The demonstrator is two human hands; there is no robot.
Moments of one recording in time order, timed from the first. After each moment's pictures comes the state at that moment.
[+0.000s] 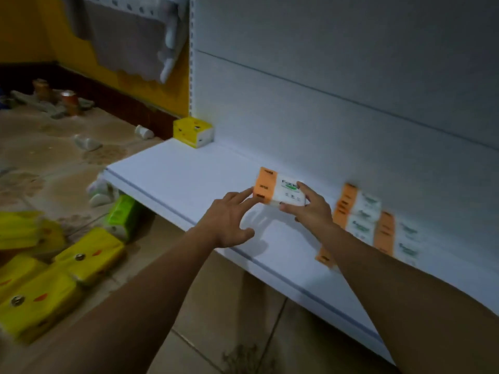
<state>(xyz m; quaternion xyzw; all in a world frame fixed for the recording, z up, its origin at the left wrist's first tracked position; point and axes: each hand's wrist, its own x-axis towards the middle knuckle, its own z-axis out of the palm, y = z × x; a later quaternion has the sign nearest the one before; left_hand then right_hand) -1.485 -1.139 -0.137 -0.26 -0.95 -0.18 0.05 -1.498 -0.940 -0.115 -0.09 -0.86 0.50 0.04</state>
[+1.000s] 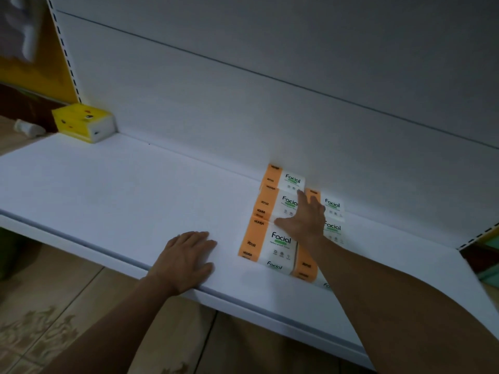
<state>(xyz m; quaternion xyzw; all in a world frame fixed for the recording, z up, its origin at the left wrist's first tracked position) -1.483 -1.047 -0.217 -0.28 -0.95 -0.14 -0.04 -1.488 -0.792 -0.147 -0.23 -0.95 0.20 0.05</state>
